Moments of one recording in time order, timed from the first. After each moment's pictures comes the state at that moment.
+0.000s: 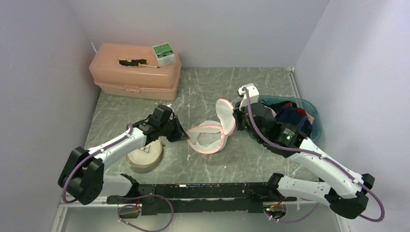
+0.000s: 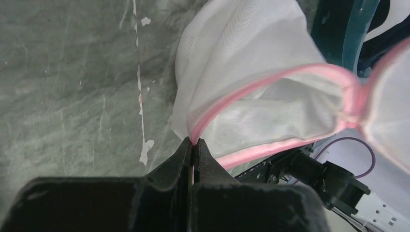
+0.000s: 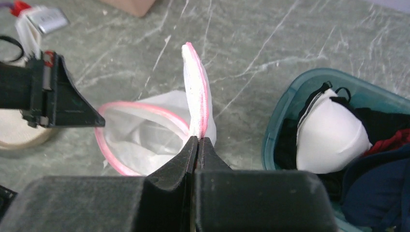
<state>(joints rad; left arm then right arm) -0.57 1.29 0.76 -0.27 0.25 -0.89 0.92 0.95 1.16 -0.63 0.50 0.25</state>
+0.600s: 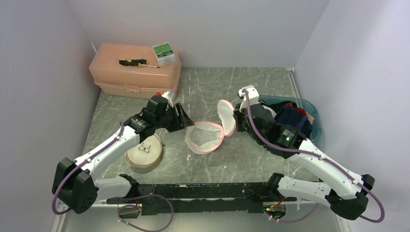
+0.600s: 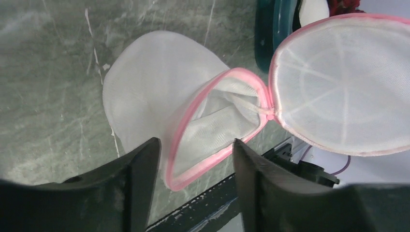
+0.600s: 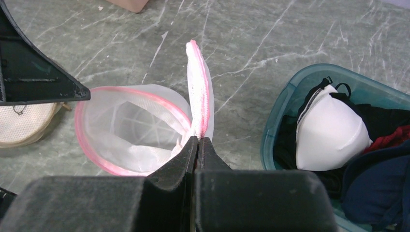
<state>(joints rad) -0.57 1.19 0.88 -0.33 0.23 -0.84 0.92 0.95 1.11 -0.63 0.49 0.26</state>
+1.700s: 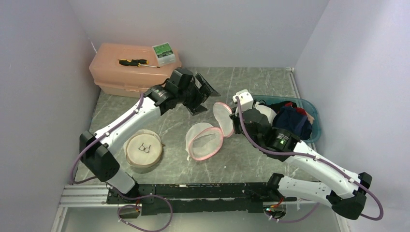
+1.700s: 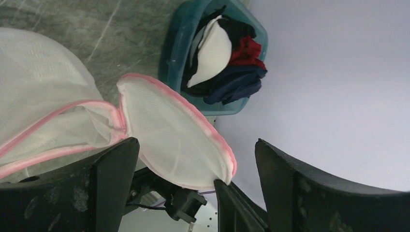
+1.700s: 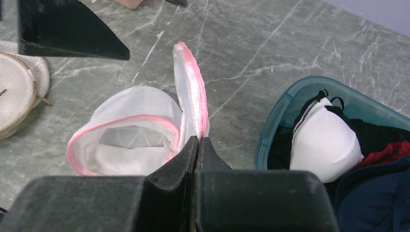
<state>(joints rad) -0.70 1.54 1.51 -0.57 0.15 -1.30 0.94 0.93 1.00 -0.51 0.52 0.16</state>
